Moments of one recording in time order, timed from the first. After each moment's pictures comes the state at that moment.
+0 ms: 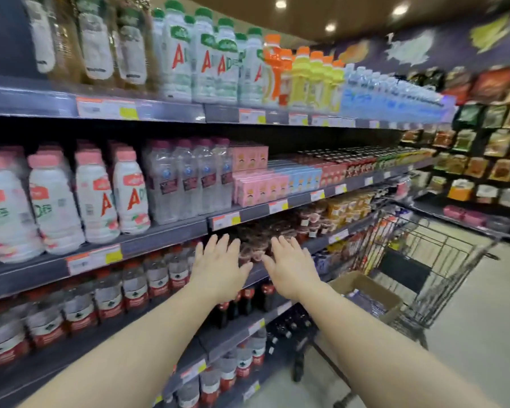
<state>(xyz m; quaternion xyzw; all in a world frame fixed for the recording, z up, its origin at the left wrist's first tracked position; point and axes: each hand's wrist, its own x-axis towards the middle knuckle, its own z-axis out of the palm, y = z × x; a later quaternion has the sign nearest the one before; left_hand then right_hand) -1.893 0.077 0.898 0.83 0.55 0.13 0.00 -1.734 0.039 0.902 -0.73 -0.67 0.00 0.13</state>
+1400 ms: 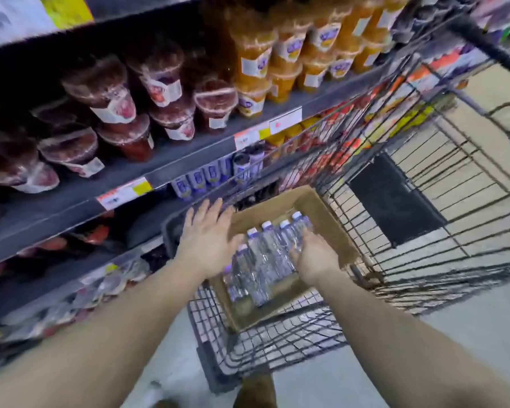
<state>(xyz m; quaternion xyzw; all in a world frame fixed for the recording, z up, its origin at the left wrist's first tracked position) -1.292 0.391 0.603 0.80 0.58 -0.06 0.15 -1.078 0.337 0.555 -0.80 -0.54 0.26 -0.03</state>
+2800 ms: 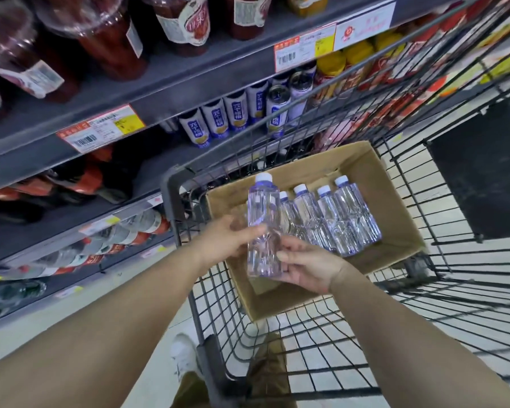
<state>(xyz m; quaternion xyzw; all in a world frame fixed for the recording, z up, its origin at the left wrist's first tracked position) -1.306 0.390 0.503 0.43 0.65 0.03 0.63 -1.110 0.347 0.430 -0.35 -0.14 0.90 0.21</state>
